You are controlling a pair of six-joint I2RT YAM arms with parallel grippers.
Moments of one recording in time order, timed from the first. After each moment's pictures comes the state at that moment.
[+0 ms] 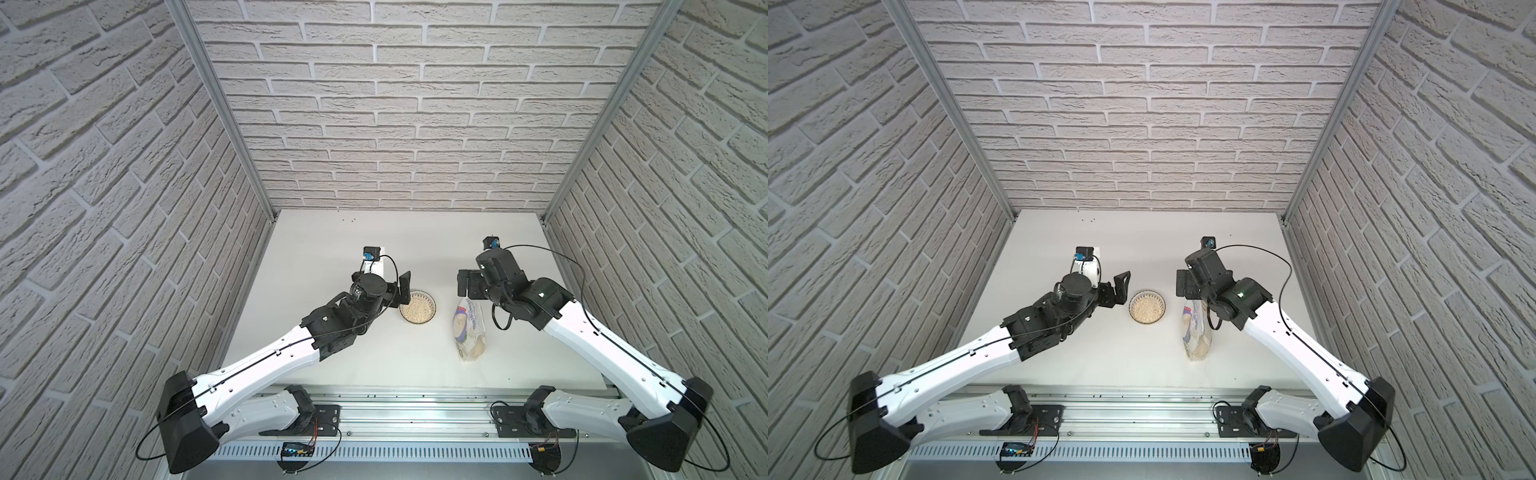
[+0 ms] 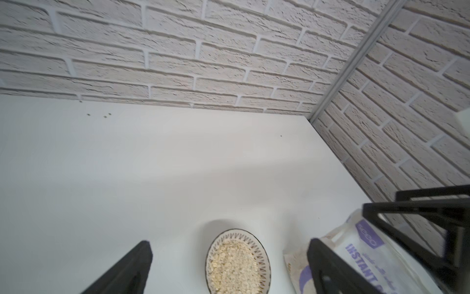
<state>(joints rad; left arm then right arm) -0.84 1.05 0.90 -0.21 -0.49 -0.44 0.67 1.13 1.15 -0.76 0.42 0.52</state>
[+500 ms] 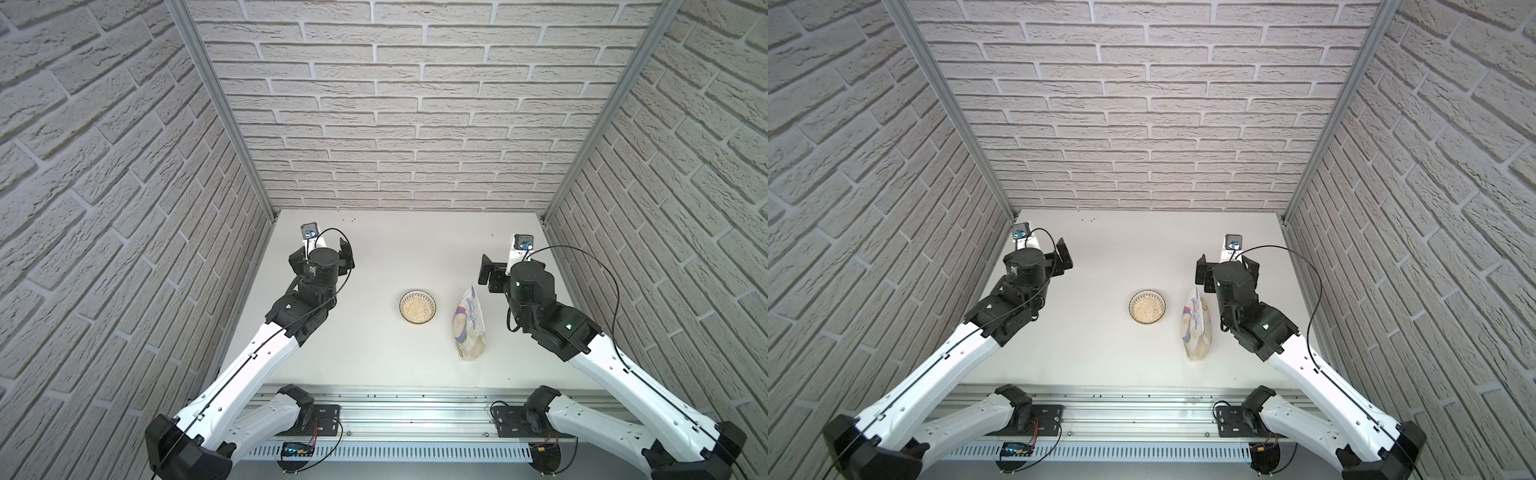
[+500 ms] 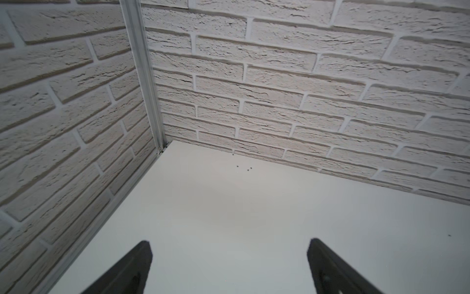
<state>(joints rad) -0.43 1.00 0.96 -0.26 -0.67 -0.27 0.66 0.93 0.93 -0.34 0.72 0.21</state>
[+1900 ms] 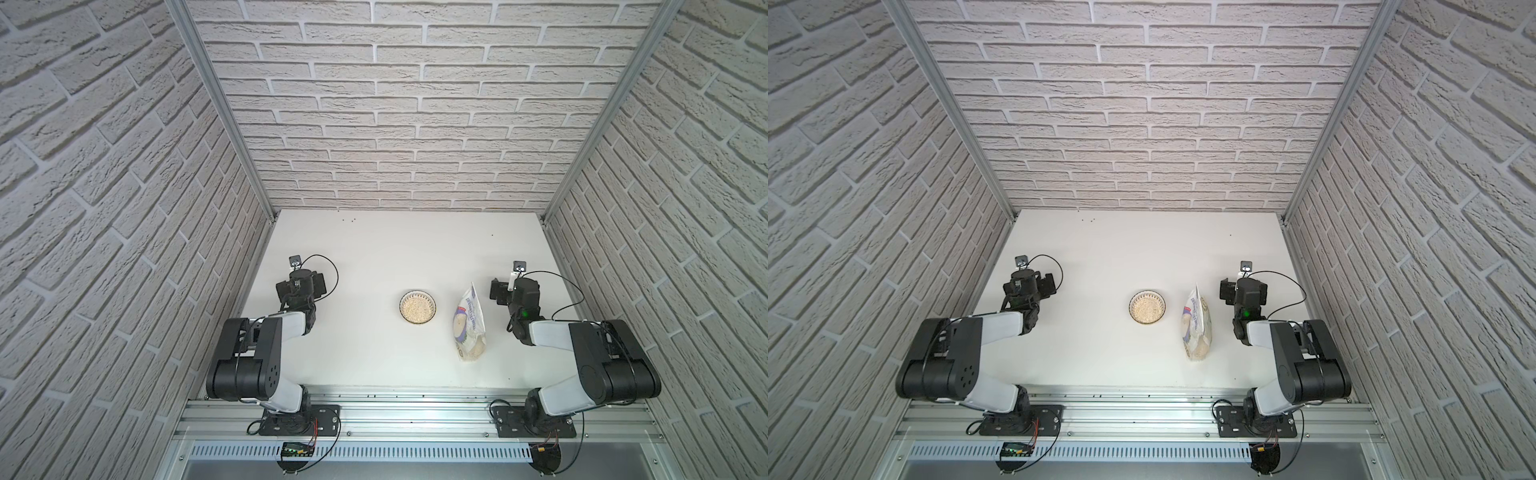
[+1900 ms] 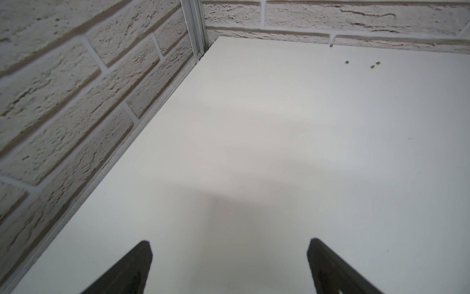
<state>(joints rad) 0.04 1.50 0.48 0.53 -0.32 -0.08 0.07 1.53 0.41 0.70 0.24 0.04</state>
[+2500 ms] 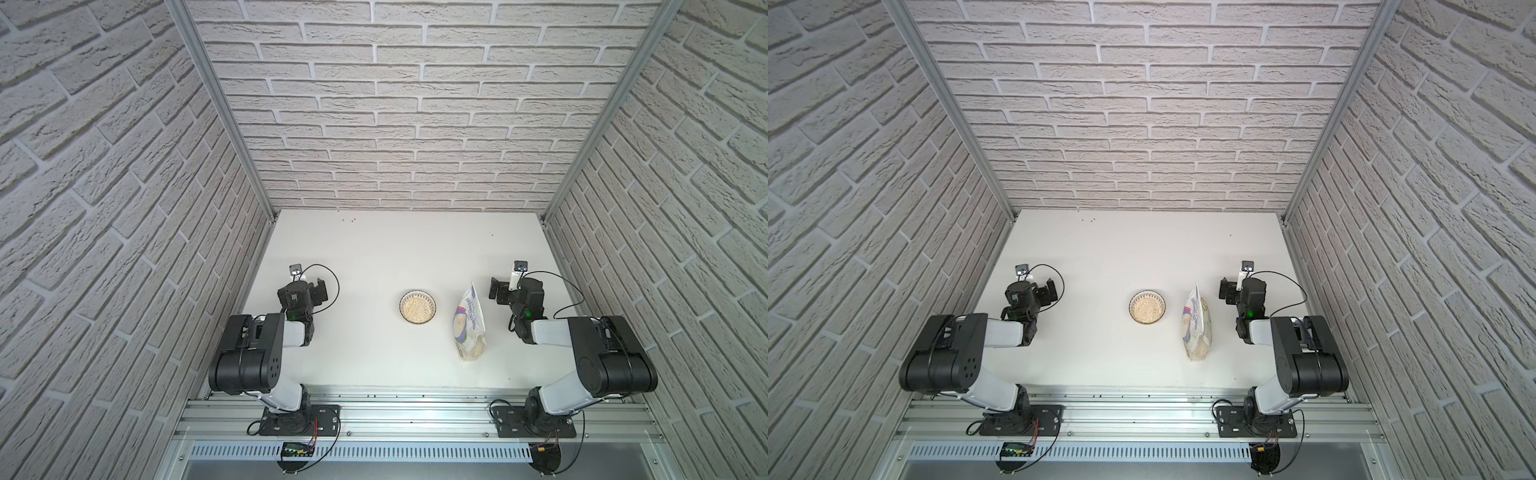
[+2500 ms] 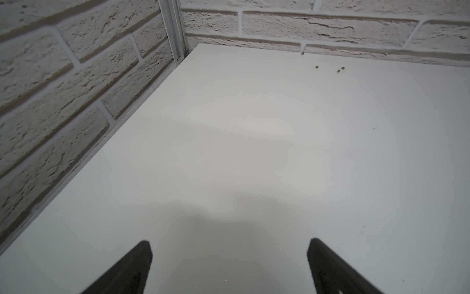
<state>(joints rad) 0.07 1.55 0.36 0.76 -0.21 -0.07 0.05 1.55 0.41 0.71 0.12 0.05</state>
